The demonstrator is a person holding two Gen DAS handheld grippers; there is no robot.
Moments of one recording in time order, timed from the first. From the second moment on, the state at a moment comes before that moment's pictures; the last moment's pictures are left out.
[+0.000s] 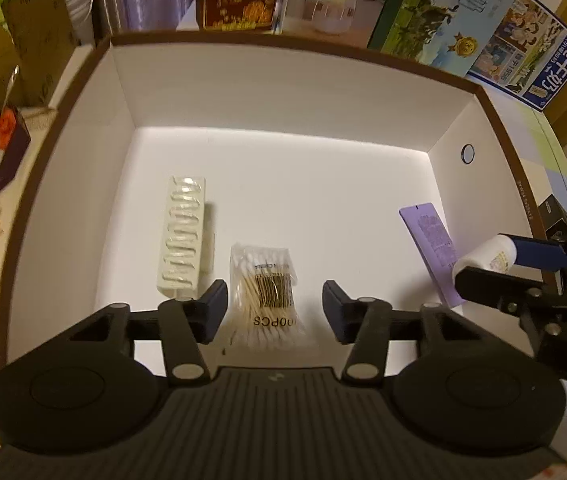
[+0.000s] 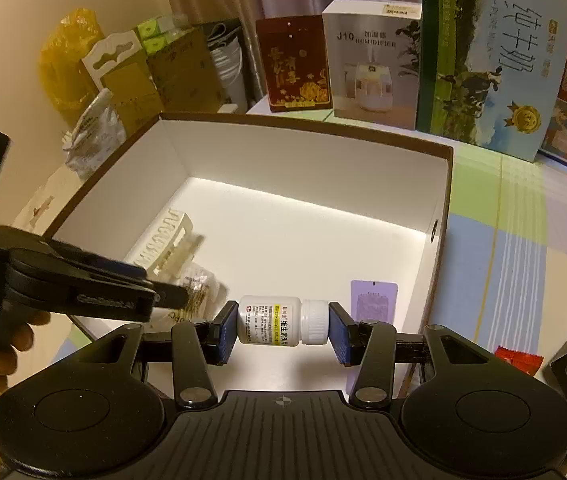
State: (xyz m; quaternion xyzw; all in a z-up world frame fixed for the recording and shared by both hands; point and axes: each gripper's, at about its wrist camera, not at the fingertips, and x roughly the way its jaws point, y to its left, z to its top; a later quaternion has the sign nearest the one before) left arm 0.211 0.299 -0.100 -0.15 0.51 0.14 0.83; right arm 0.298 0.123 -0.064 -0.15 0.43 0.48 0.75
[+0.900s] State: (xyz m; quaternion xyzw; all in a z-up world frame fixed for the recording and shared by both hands) left arm 0.188 0.305 -0.081 -0.11 0.49 0.18 0.84; right arm 0.290 0.128 -0.066 -0.17 0.40 0.47 0.77
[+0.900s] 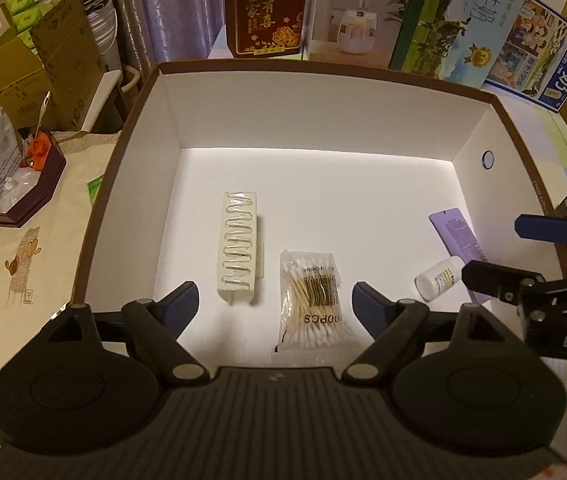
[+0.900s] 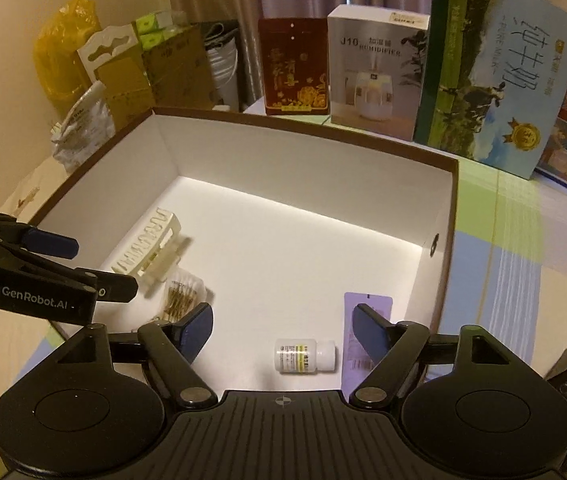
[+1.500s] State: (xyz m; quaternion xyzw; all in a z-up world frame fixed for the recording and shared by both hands) left arm 0.155 0.260 -0.041 -0.11 0.45 0.15 0.87; right arm 0.263 0.066 -0.030 -0.12 0.39 0.46 0.79
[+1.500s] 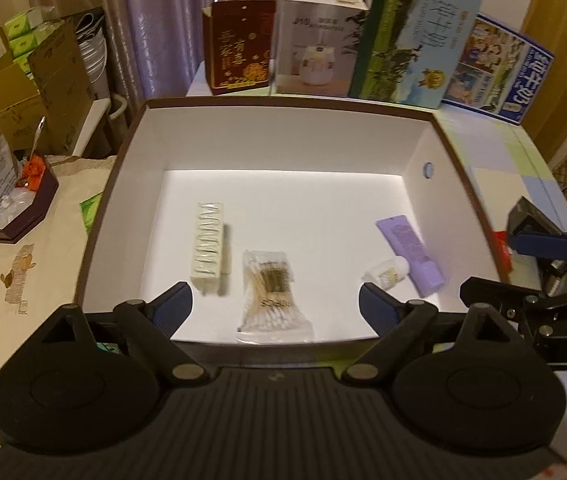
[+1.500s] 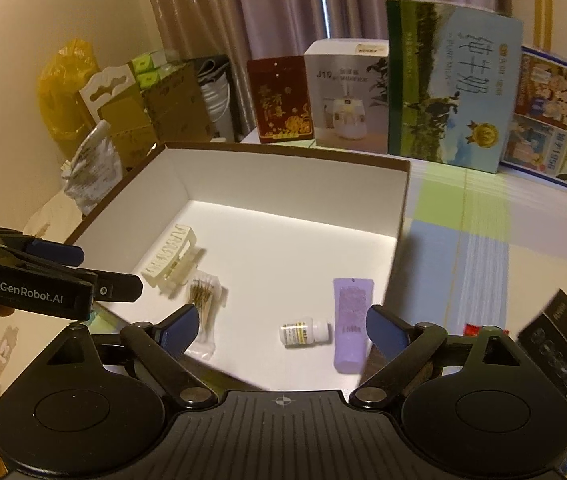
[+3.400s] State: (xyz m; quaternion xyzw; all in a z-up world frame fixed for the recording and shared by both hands) left arm 0.259 -0.016 -0.082 -0.07 0.47 0.03 0.88; right arm 0.378 -0.178 -0.064 -0.19 0.36 0.38 0.83
